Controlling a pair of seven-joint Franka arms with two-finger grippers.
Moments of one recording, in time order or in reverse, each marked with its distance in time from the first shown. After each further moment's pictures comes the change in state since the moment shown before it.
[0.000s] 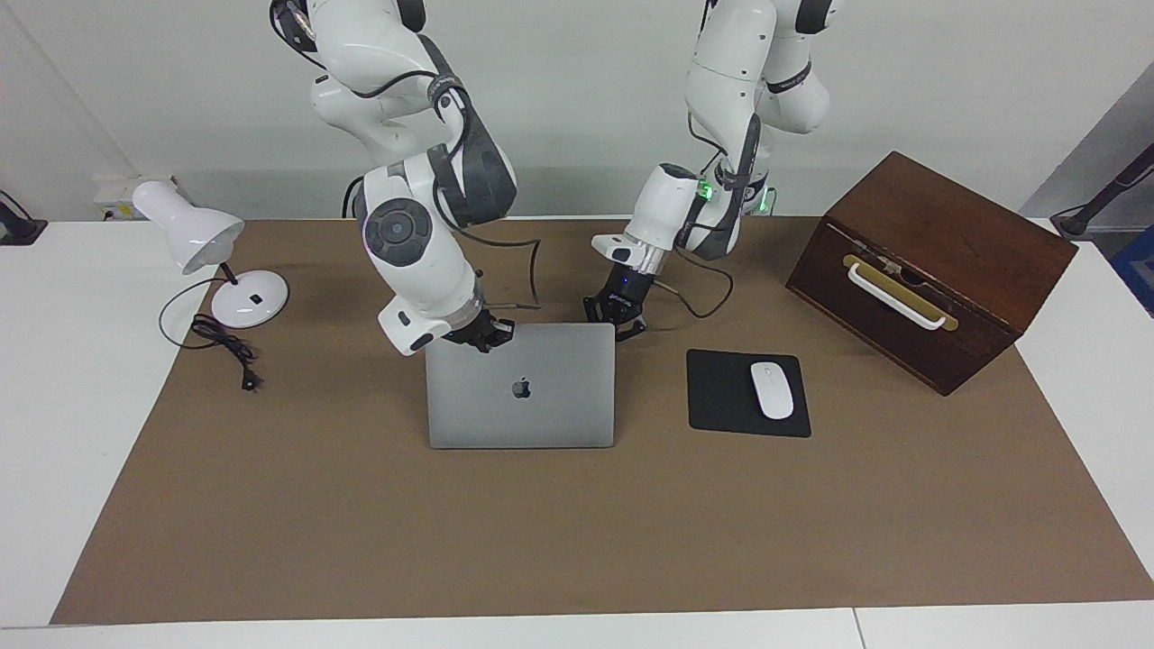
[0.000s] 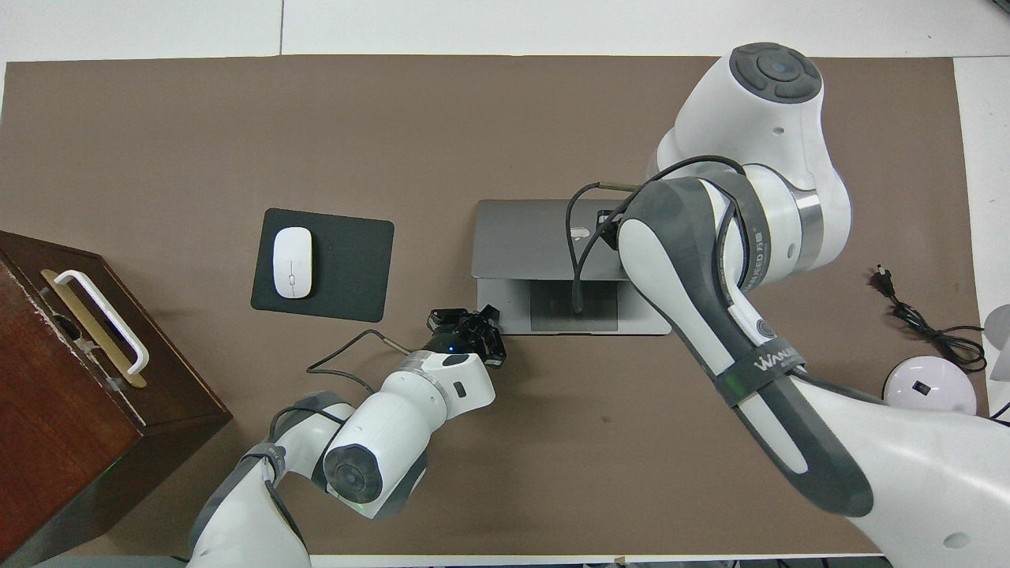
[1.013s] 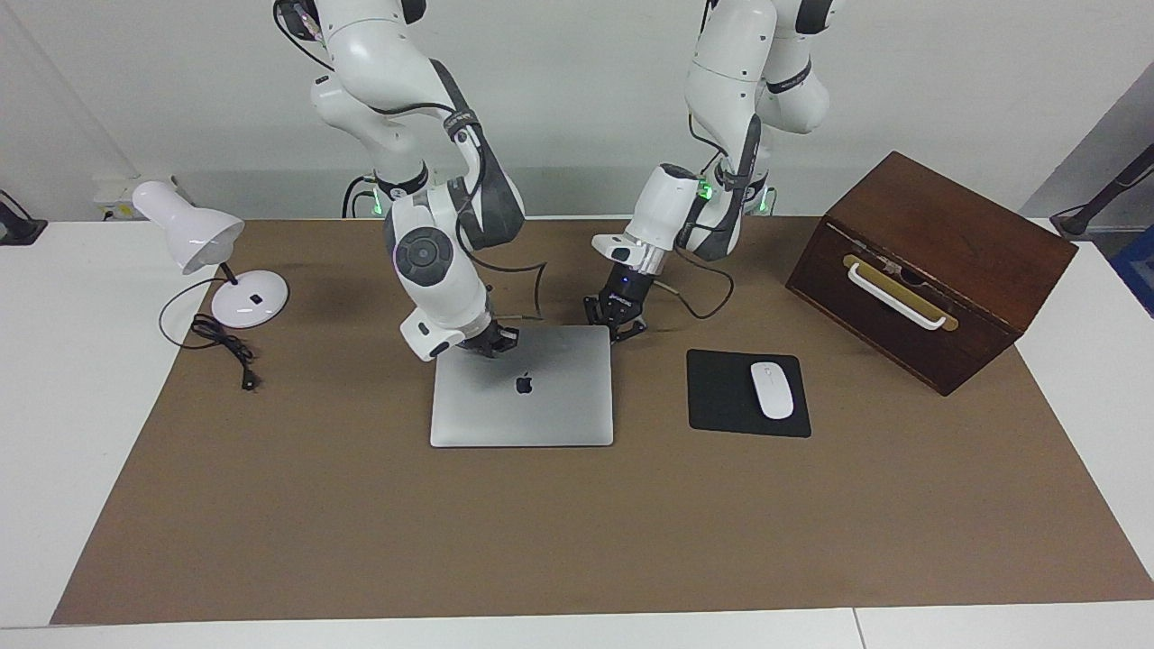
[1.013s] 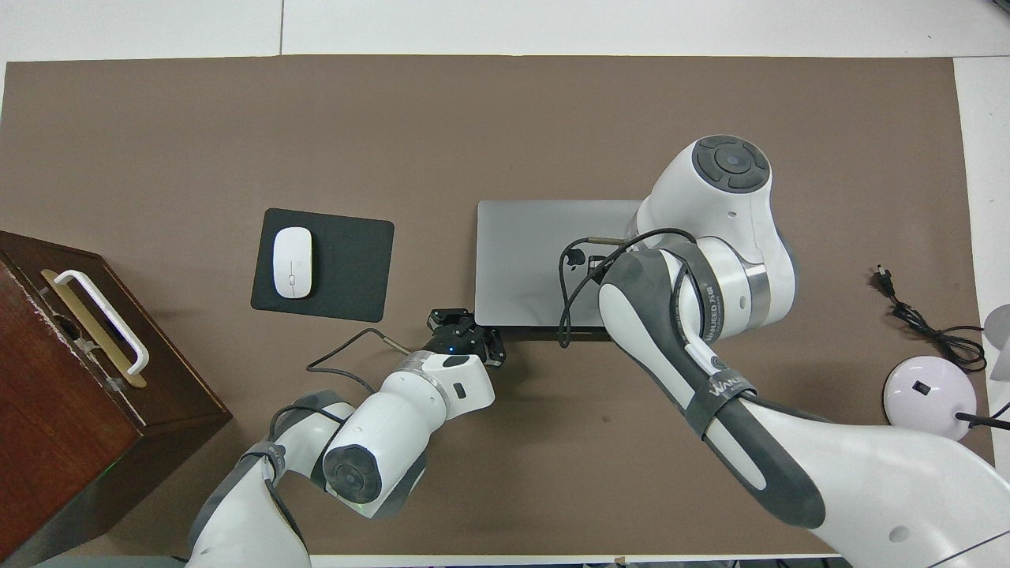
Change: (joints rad) left arm 0.001 0.001 0.002 -0.001 0.010 0.005 0.005; right arm 0.021 -0.040 0.008 -0.248 0.000 0.238 -0.024
